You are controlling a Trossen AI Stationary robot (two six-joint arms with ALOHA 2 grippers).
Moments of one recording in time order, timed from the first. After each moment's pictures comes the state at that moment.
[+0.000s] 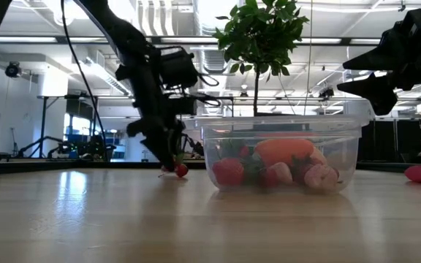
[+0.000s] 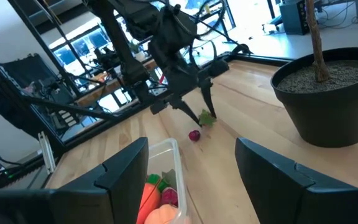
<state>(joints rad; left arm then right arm) 0.30 1.76 1.04 -0.39 0.05 0.44 0.09 0.09 0.03 0.00 0.29 0.47</state>
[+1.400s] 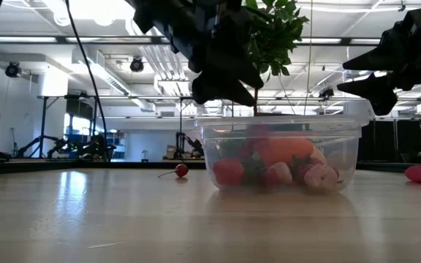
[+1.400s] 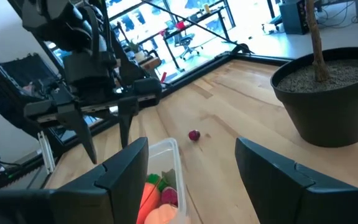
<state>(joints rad) -0.07 1.82 1.32 -0.24 0.14 -0.32 0.09 0.09 0.03 0.00 0.29 0.47</state>
